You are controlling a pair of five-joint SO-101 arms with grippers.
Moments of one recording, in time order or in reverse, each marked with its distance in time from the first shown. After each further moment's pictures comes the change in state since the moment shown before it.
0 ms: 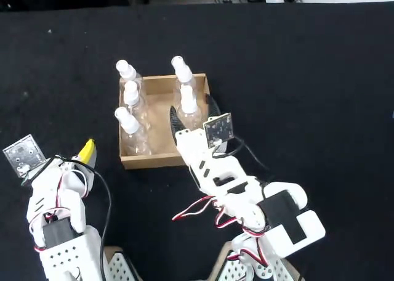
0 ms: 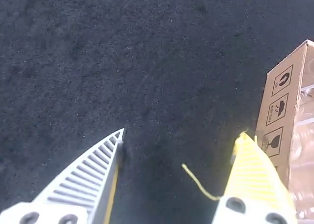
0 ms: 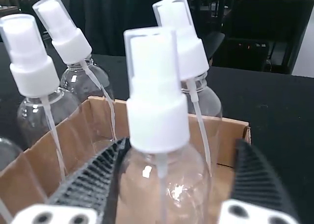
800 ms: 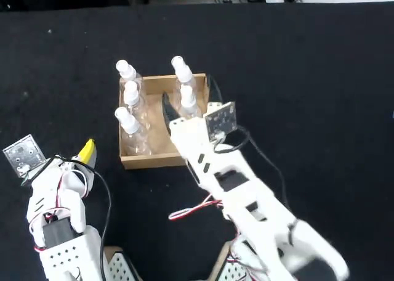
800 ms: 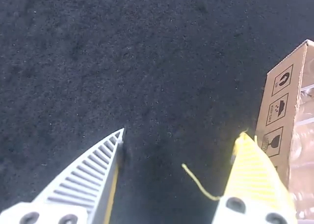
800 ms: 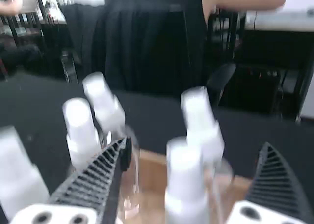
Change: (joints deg) left arm 0.0 0.0 0.0 0.0 0.0; right arm -2.7 -32.8 -1.2 27.9 0.0
